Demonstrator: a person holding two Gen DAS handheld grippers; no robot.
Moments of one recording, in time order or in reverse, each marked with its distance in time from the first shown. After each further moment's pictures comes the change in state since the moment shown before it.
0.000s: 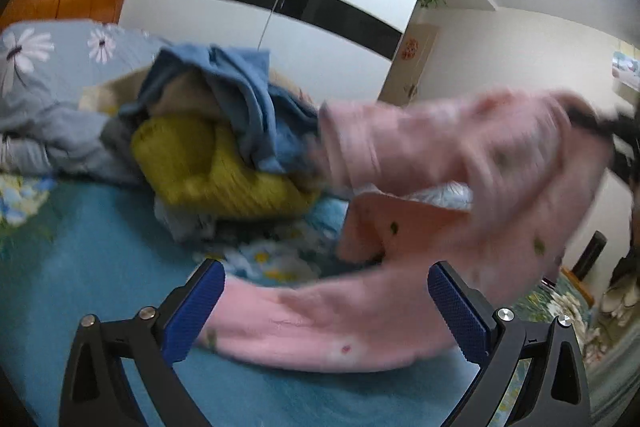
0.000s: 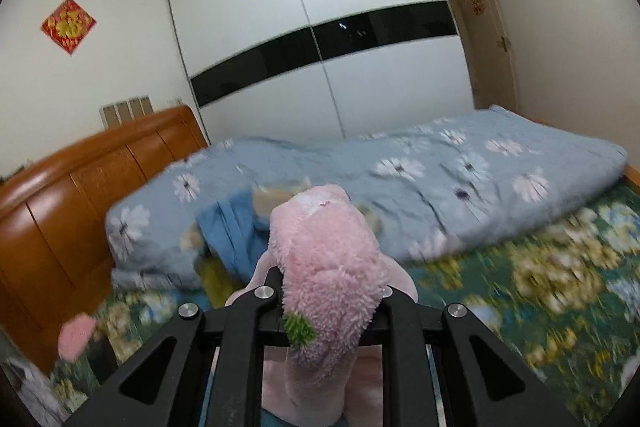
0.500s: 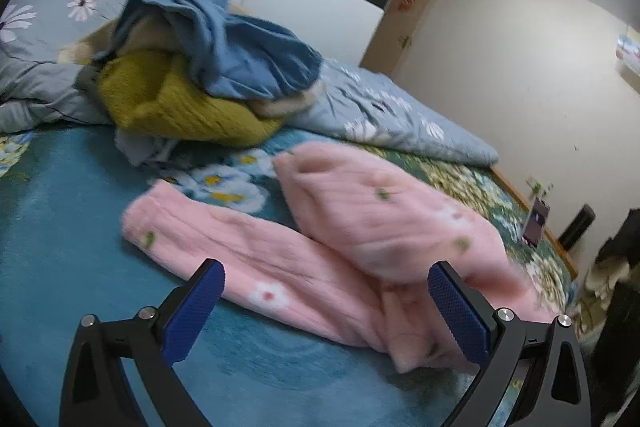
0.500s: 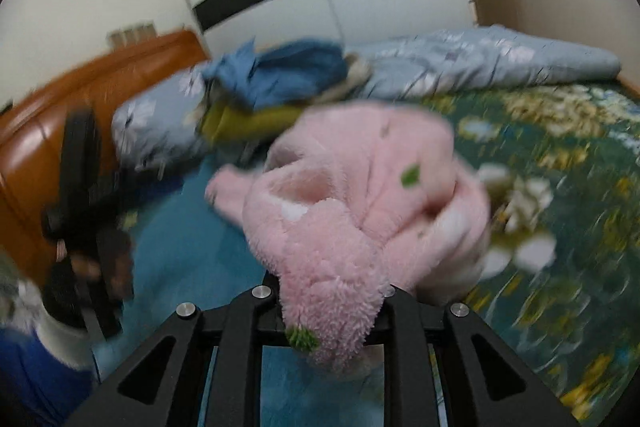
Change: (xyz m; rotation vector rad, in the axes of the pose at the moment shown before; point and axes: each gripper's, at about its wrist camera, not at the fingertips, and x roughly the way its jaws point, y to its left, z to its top) left arm 0.007 -0.066 -0.037 -0.005 0.196 -0.030; right arm -0.022 -0.008 -0.222 -0.047 0.240 0.046
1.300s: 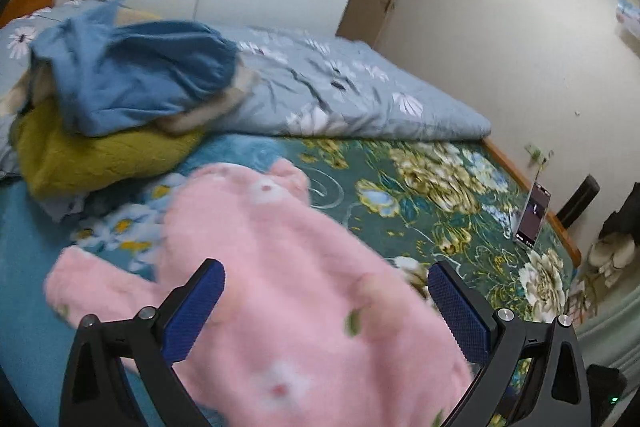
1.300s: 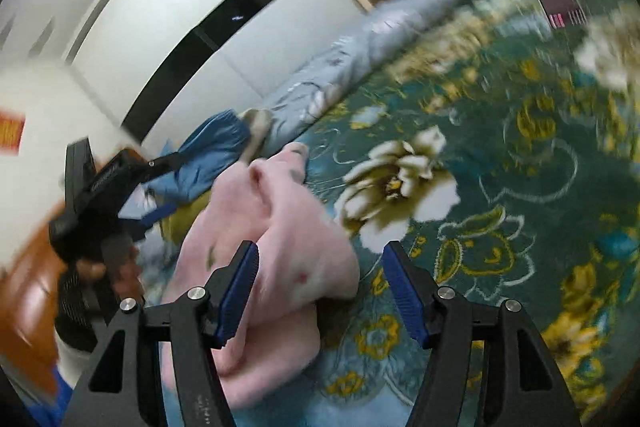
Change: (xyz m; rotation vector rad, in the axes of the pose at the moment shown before) left arm 0.098 -0.115 0.073 0.076 0.148 0.013; right arm -0.034 -0.128 -0.021 0.571 -0.193 -0.011
